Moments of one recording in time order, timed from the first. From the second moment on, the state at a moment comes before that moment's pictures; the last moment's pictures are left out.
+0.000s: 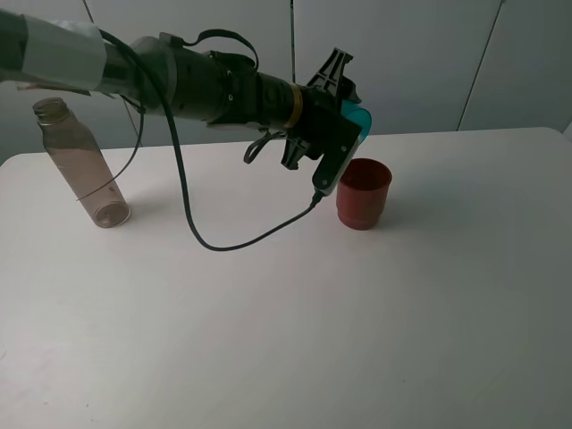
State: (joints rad) left arm -0.68 2.20 -1.59 1.16 -0.10 0.55; right arm 0.11 0.00 -0.50 0.09 1.10 -0.01
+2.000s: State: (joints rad) left arm -0.55 2.25 -1.39 -0.04 -0.46 0.05; right arm 0.11 0.00 -0.50 0.09 1.10 -0.01
